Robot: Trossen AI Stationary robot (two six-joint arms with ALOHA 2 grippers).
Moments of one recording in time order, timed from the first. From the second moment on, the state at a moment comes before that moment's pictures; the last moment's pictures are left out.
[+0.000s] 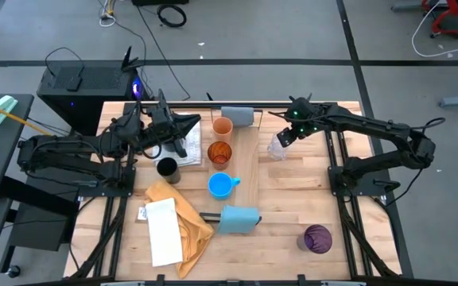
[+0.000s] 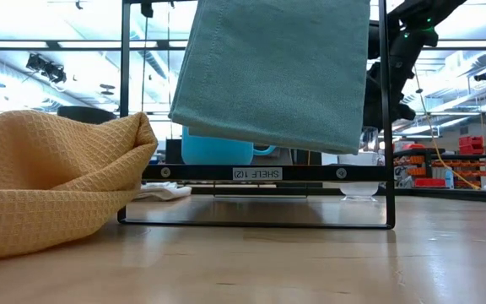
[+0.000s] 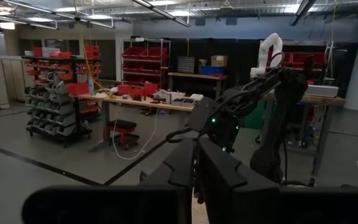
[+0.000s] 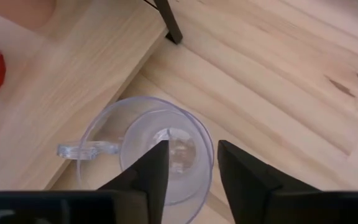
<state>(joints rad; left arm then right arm) 0.10 0.97 0.80 0.35 -0.32 -0.01 -0.57 1.19 0.86 -0.74 -0.04 0.44</state>
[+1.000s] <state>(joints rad) 0.10 0.97 0.80 0.35 -0.32 -0.01 -0.57 1.21 0.86 -0.73 -0.05 0.42</state>
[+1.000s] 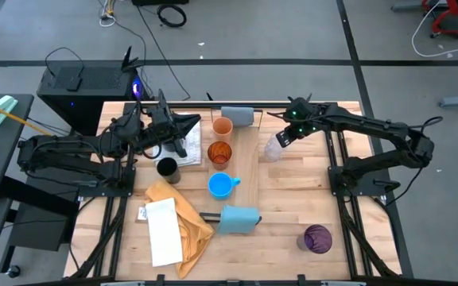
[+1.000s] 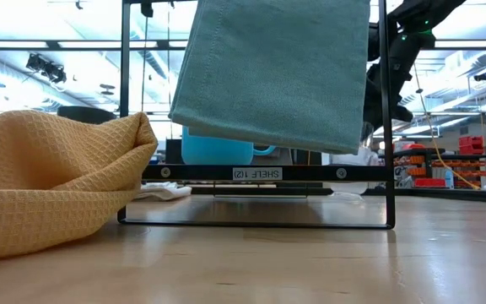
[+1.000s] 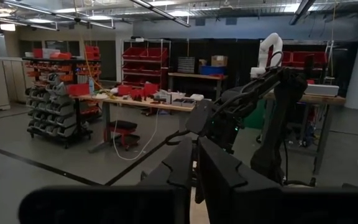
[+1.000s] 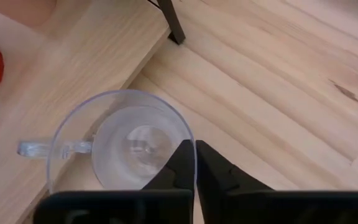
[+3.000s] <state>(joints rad) 0.17 0.97 0.80 0.34 -0.41 0.07 0.14 1.32 1.24 -0.65 0.03 1.05</state>
